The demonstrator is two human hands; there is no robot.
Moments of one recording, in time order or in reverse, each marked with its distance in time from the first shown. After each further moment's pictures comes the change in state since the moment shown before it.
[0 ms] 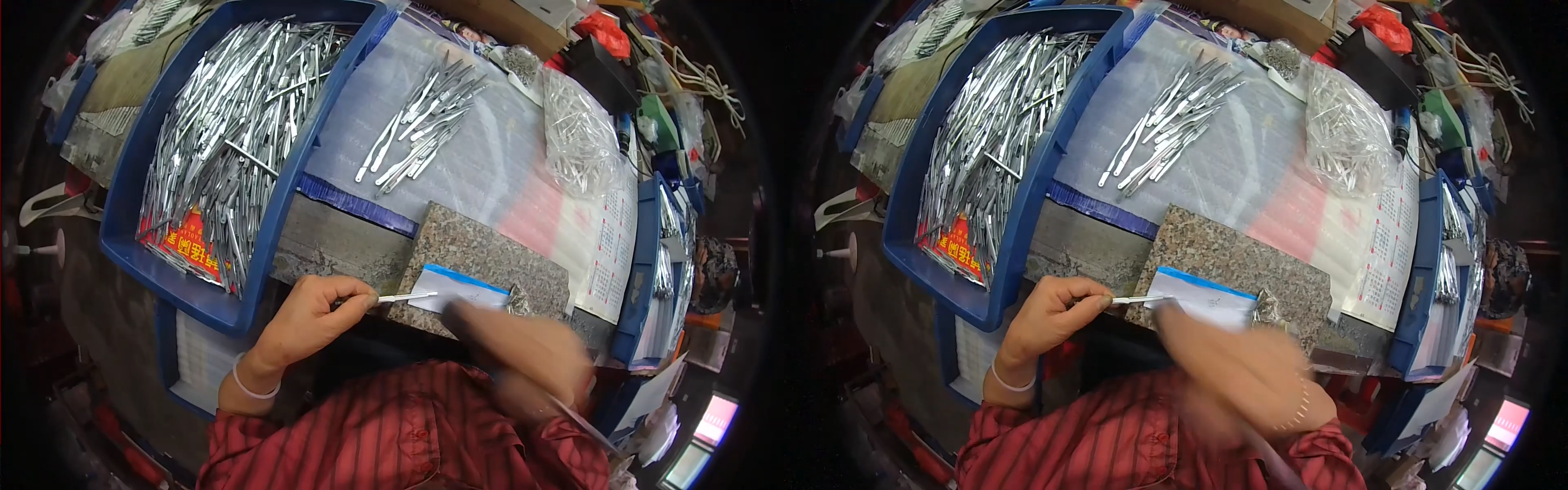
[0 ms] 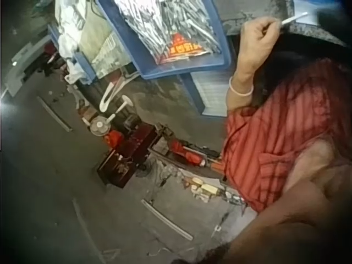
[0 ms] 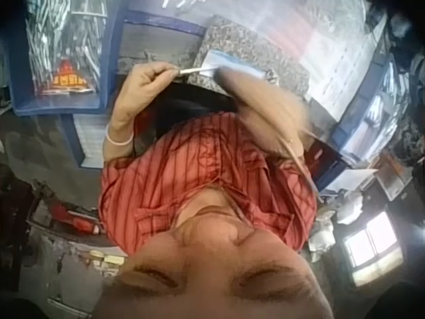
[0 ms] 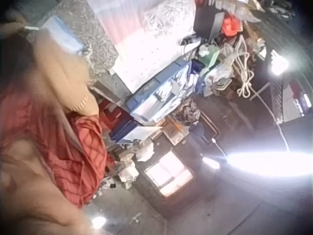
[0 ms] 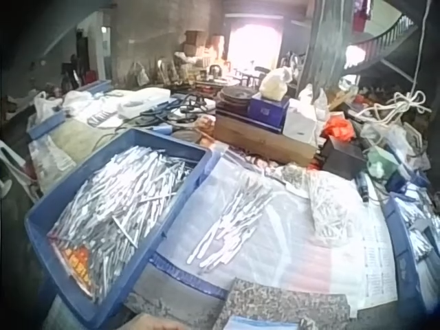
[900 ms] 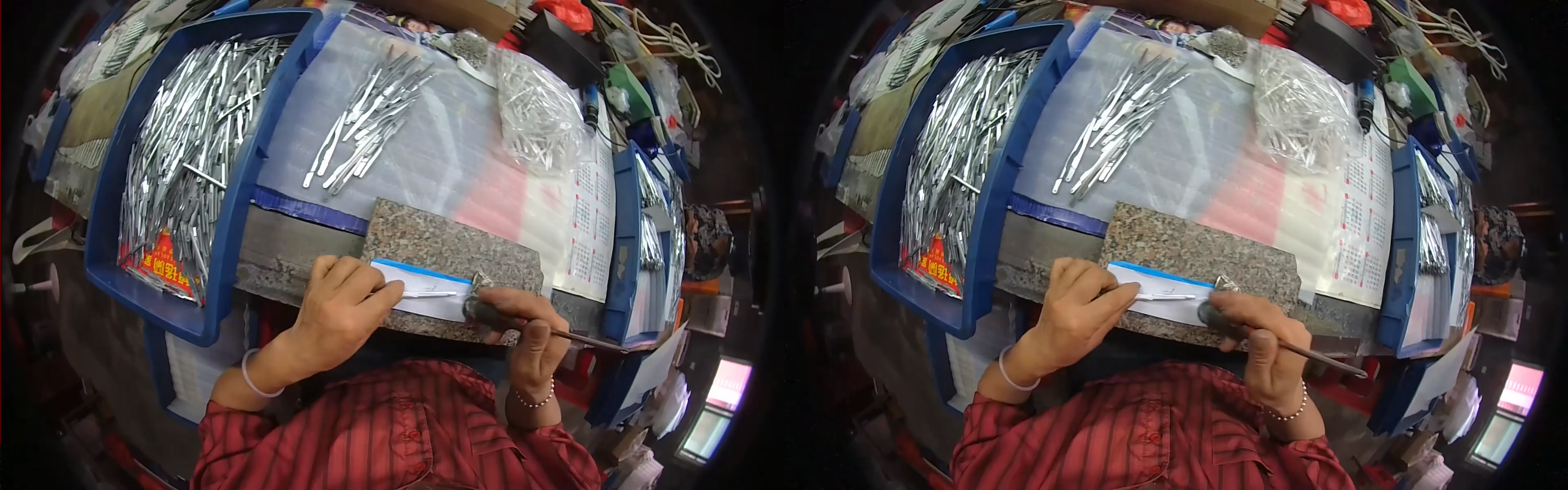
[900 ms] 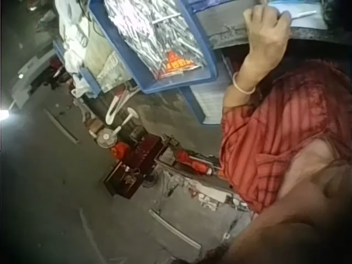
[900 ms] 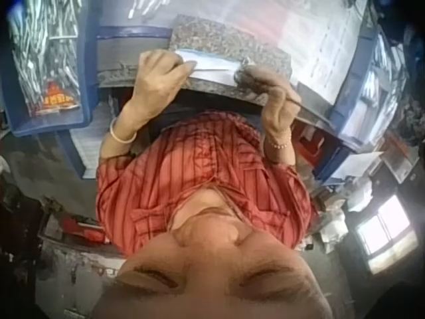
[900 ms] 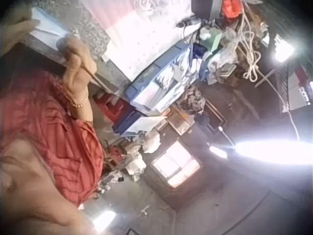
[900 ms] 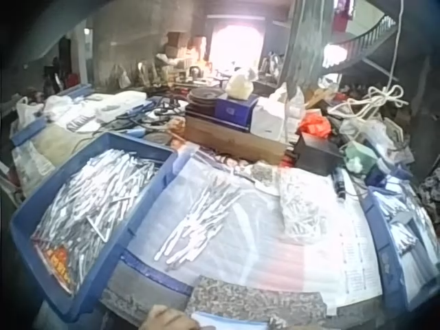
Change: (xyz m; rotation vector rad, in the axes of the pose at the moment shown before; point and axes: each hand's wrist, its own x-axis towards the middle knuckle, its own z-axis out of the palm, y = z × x) left_hand 0.029 0.010 0.050 0.808 0.146 0.828; right_hand -0.060 0.033 0.037 0.573 0.519 0.422
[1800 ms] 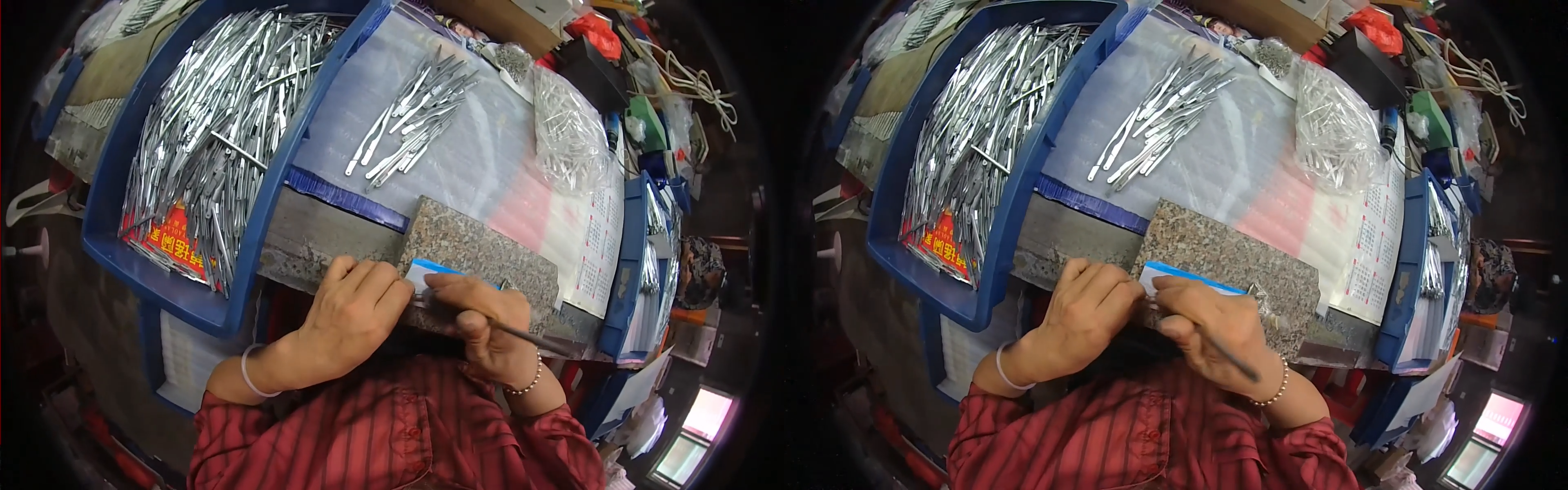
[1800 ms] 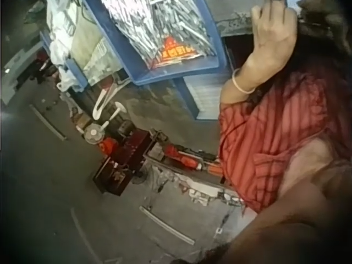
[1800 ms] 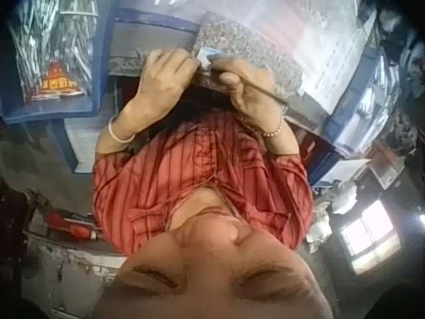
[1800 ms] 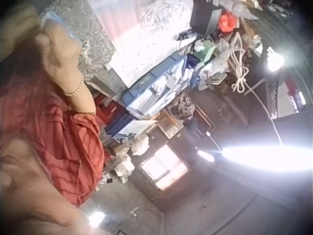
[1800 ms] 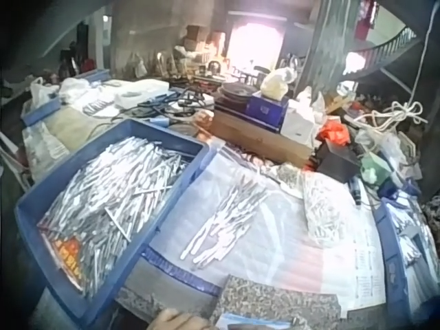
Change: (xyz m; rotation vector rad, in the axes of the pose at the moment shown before) left_hand -0.015 -0.005 -0.016 0.052 -0.046 -0.071; right_hand 0.050 -0.014 0.059 -0.309 -0.426 -0.275
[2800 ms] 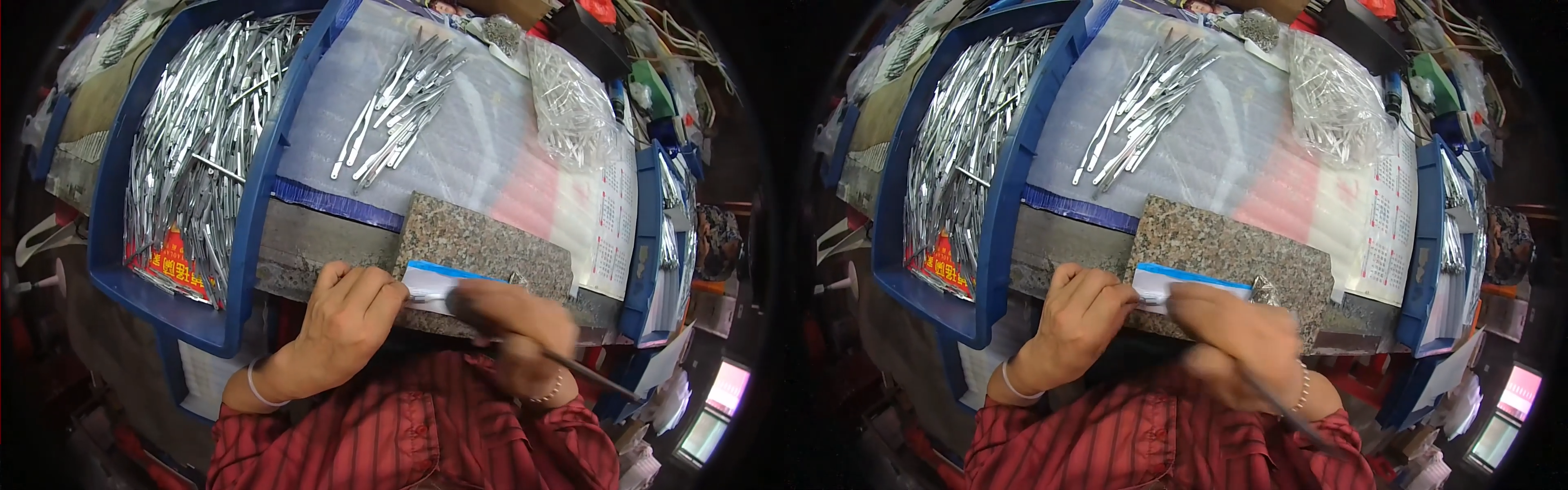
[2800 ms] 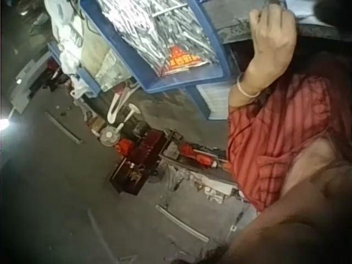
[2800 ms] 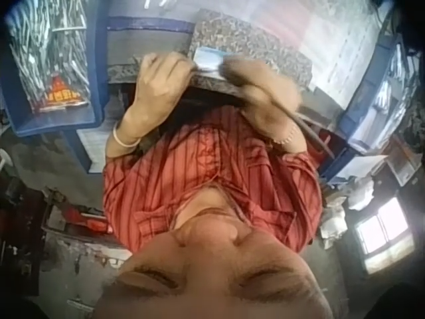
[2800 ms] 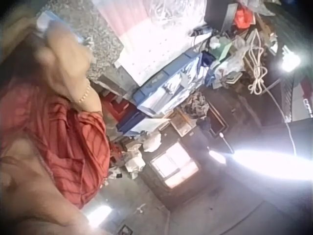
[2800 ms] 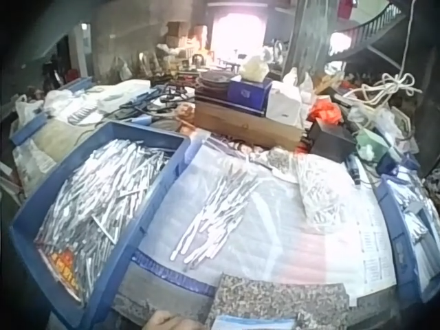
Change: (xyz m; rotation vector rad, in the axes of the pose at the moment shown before) left_hand 0.000 -0.005 0.000 -0.035 -0.050 -0.026; right_hand -0.016 -0.004 -0.013 0.046 0.161 0.017
